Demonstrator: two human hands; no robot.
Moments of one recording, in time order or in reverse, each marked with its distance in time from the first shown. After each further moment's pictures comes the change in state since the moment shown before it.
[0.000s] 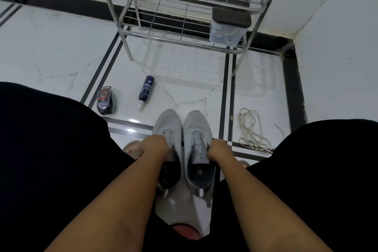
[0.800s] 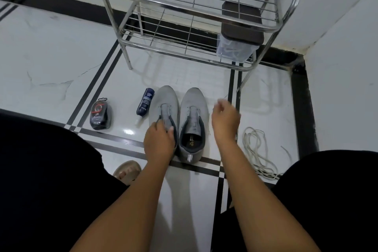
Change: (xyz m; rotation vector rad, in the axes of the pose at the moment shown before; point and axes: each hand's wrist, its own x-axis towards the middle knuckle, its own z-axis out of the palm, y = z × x) left_hand 0.061 0.020 -0.025 -0.592 0.594 0.039; right_hand 0.040 -0.067 -0.109 0.709 0.765 -0.178
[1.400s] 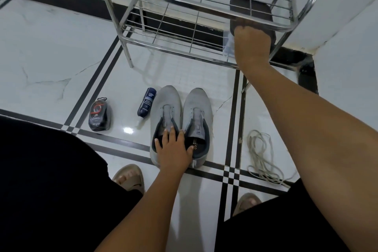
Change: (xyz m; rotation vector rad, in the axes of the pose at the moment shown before) left_hand -0.011 0.008 0.029 0.289 -0.281 0.157; right_hand 0.154 -0.099 -0.033 -0.839 0.097 -0.671
